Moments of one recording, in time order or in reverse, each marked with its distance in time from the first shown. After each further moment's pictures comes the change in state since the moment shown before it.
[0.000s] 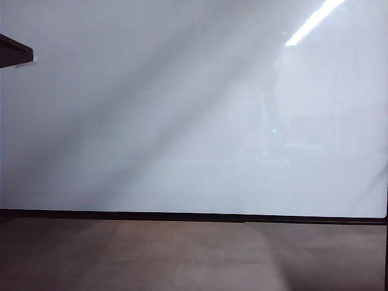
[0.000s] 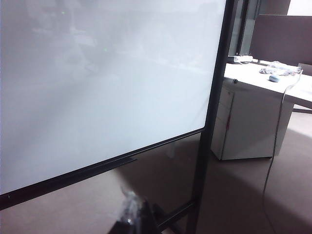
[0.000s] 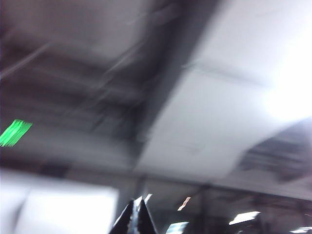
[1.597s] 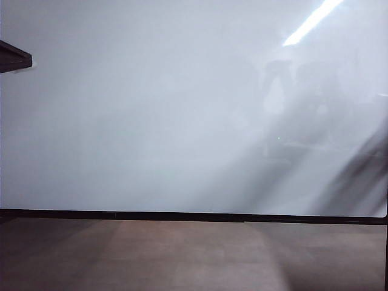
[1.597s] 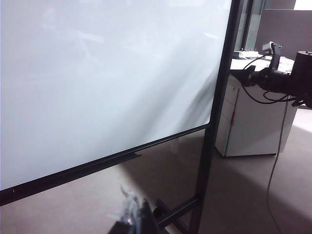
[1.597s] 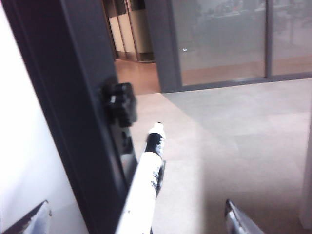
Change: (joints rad) left arm 0.000 0.000 0.000 -0.017 -0.017 0.000; right arm -0.271 1.101 -0.595 0.755 -0.637 0.429
